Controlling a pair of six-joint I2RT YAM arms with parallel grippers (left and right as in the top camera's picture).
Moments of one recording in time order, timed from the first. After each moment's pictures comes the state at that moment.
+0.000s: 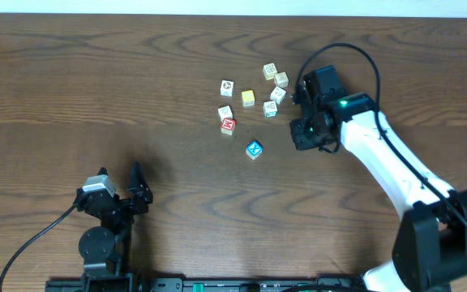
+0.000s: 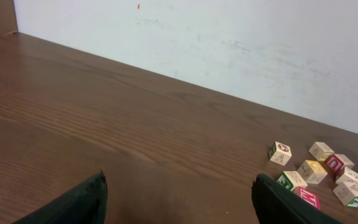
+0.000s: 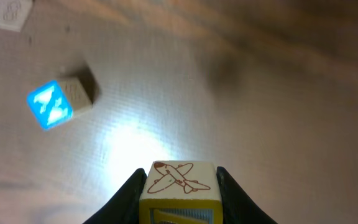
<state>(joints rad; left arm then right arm) 0.05 0.01 0.02 -0.11 -0.01 -0.28 0.33 1.70 1.26 -0.87 -0.06 0.11</state>
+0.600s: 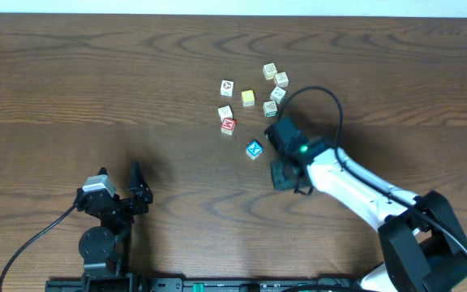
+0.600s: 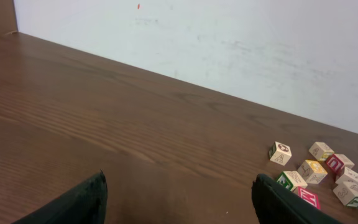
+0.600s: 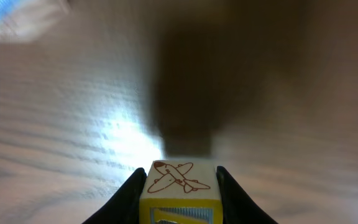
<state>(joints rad) 0.05 0.01 0.02 -0.11 -0.01 -0.28 0.59 1.68 0.95 -0.70 0.08 0.48</state>
